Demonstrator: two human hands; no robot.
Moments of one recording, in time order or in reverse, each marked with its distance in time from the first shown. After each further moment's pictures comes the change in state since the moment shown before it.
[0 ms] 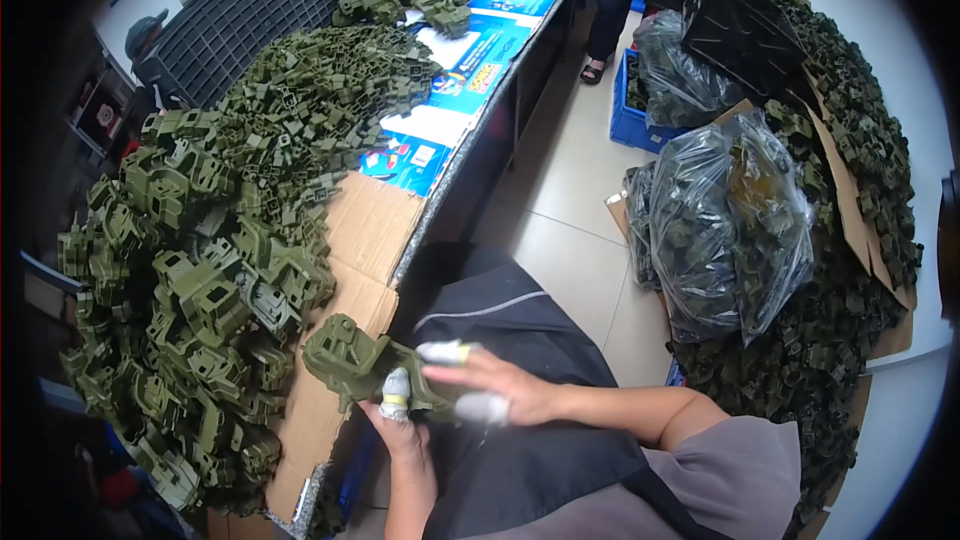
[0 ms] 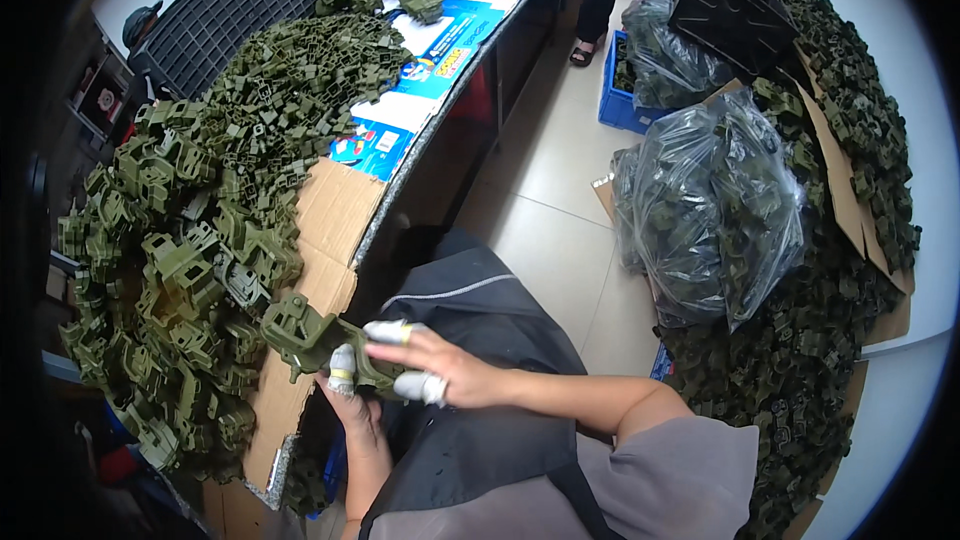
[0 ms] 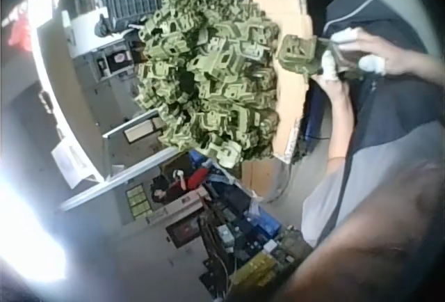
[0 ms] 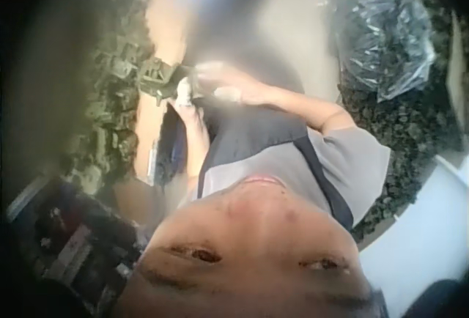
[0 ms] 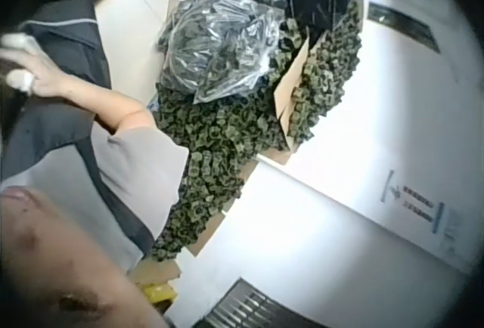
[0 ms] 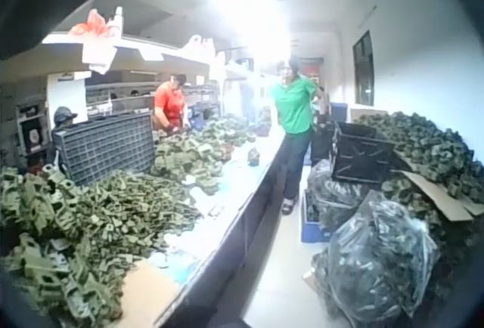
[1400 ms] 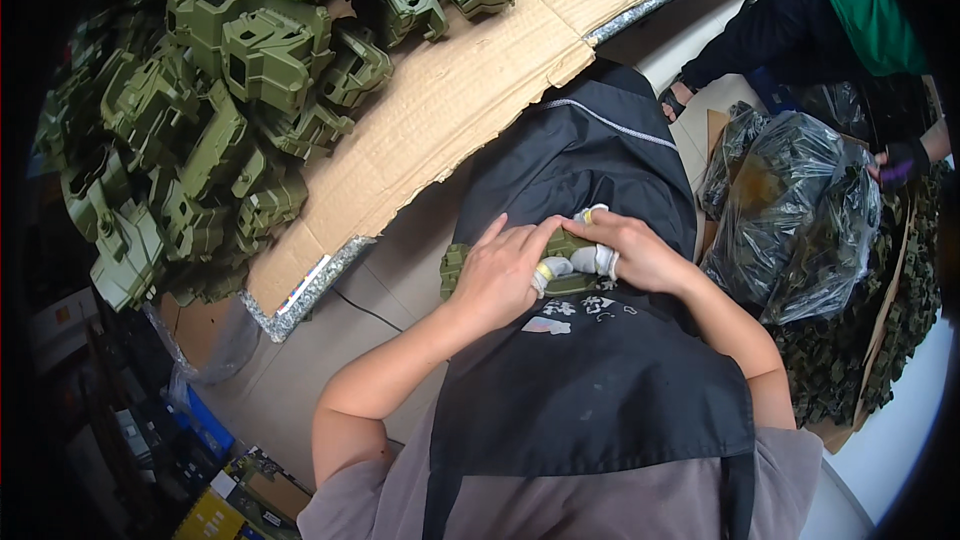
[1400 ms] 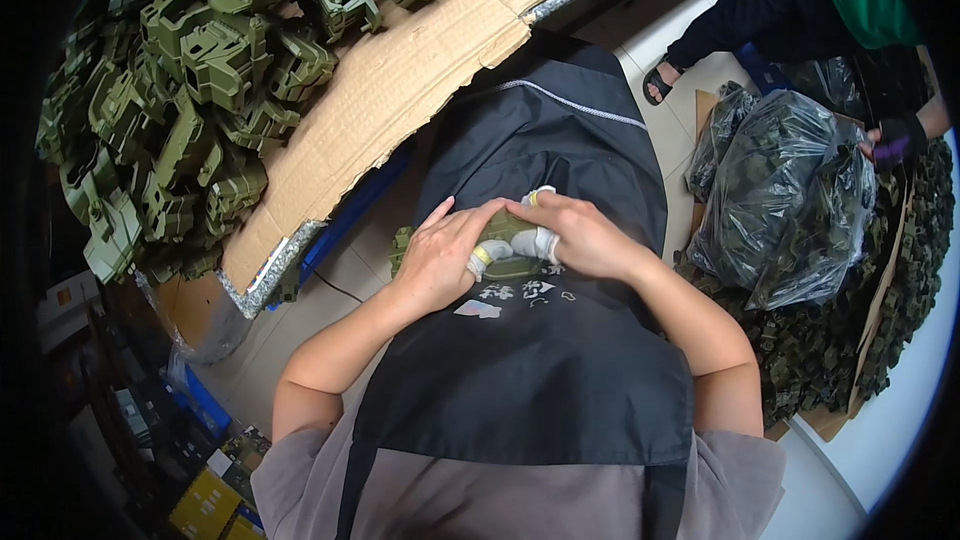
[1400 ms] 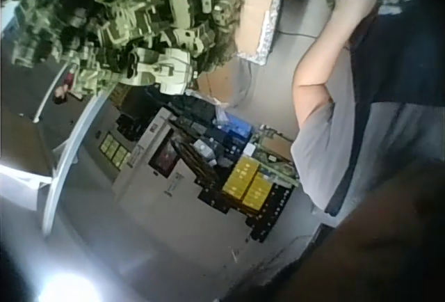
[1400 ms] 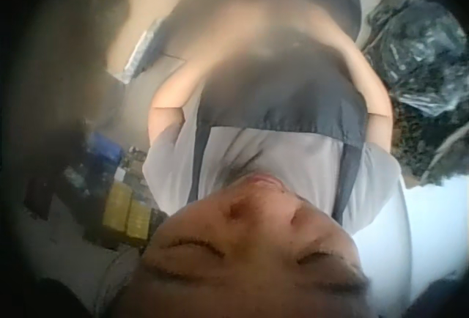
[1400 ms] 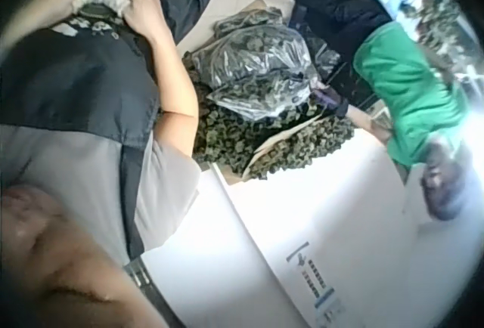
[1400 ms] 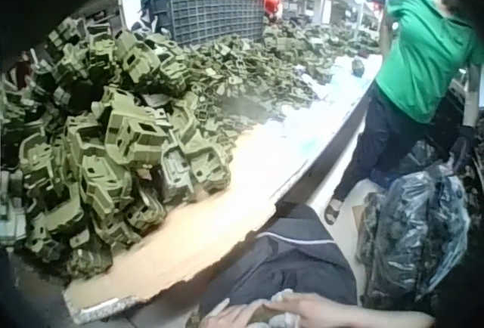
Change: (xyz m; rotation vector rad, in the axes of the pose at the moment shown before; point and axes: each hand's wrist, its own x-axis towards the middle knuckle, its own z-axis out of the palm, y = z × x) left_hand -0.037 0.028 -0.075 1.168 -0.889 0.132; right_hand -0.007 0.009 0.038 -0.270 -0.643 0.559
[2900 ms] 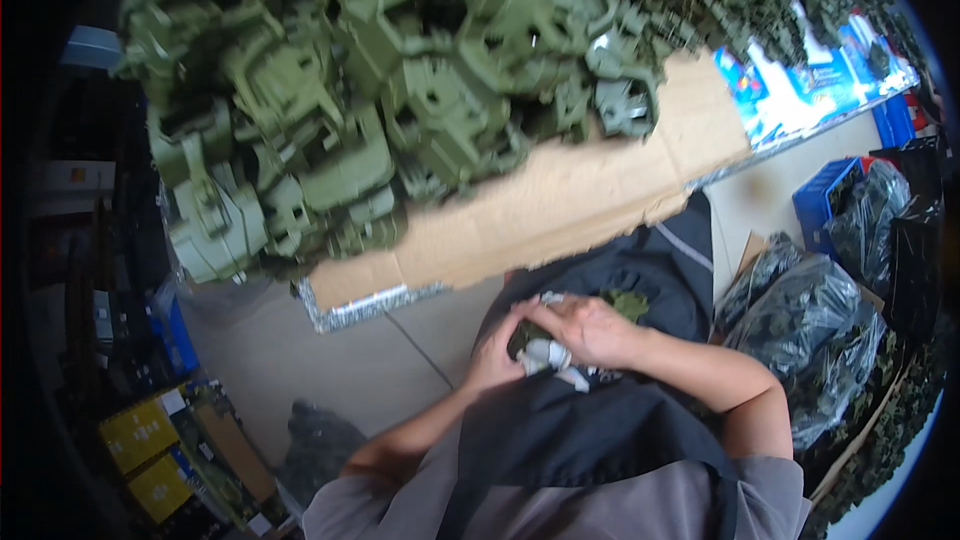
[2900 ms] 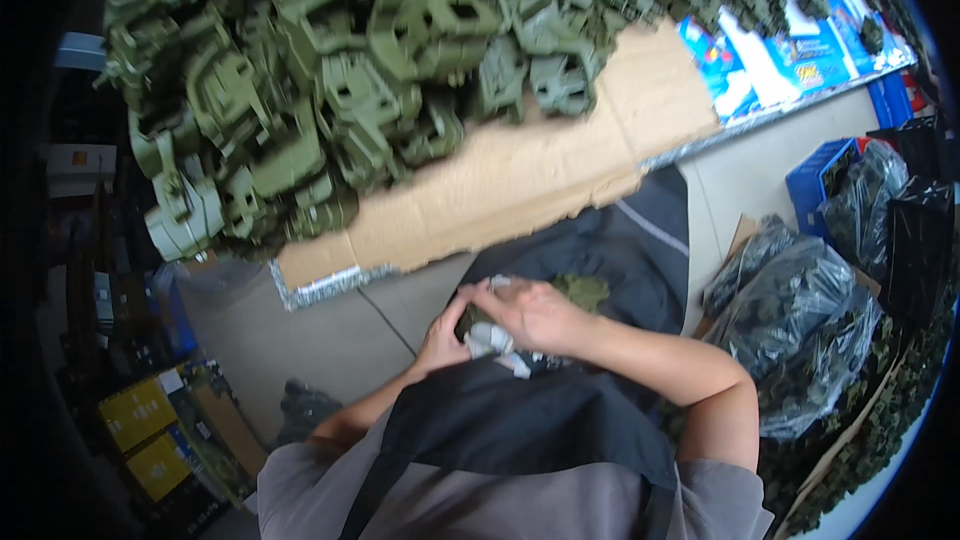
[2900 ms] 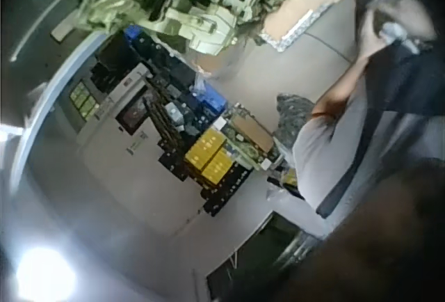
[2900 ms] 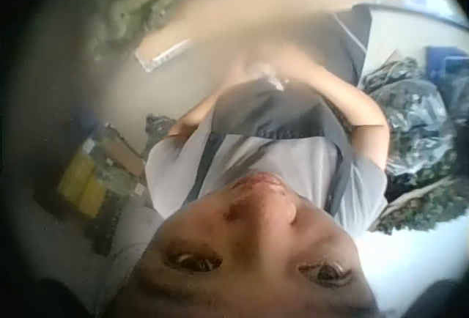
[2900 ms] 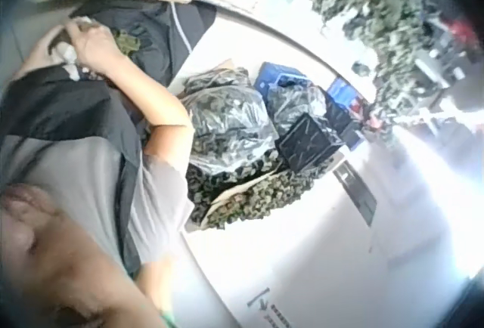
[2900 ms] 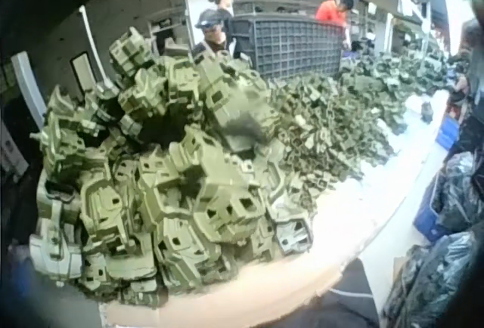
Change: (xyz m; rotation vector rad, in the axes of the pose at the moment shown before) left_hand -0.054 -0.022 0.017 -0.642 0.407 -0.410; right_hand 0.092 -0.052 0.007 -0.252 -0.193 -0.580
